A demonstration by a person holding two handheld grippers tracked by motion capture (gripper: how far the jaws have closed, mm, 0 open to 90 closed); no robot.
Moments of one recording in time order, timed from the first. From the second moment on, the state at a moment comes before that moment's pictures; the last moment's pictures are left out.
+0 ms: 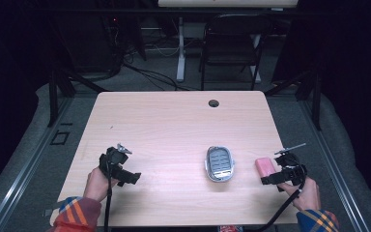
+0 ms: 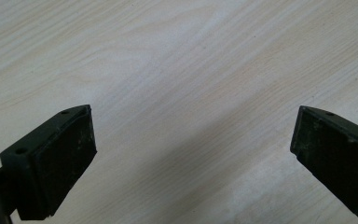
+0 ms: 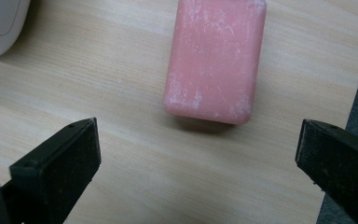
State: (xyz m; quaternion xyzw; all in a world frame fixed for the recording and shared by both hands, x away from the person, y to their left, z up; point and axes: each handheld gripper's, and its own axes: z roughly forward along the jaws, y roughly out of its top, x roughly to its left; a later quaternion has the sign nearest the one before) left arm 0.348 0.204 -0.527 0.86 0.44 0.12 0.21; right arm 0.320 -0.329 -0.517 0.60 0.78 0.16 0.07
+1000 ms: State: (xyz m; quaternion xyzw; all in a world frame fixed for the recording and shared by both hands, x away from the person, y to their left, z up) left arm 0.346 0.196 -0.528 0.87 0.43 0.12 0.20; right arm 0.348 -0.324 -0.524 0.61 0.79 0.11 0.04
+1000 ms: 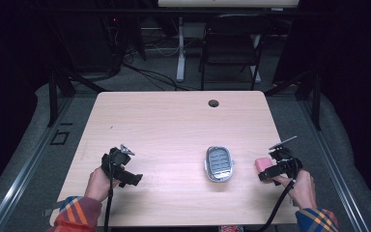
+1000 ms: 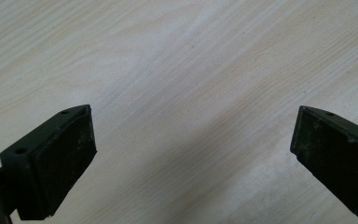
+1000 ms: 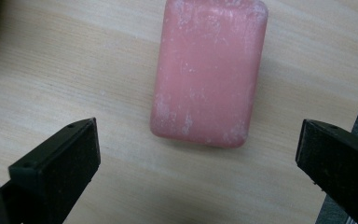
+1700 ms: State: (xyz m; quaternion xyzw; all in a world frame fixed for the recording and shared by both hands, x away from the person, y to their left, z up) left arm 0.345 0.194 -0.528 0.88 0.42 0.12 0.20; right arm 0.381 -0.311 -0.535 0.63 0.77 0.09 0.02
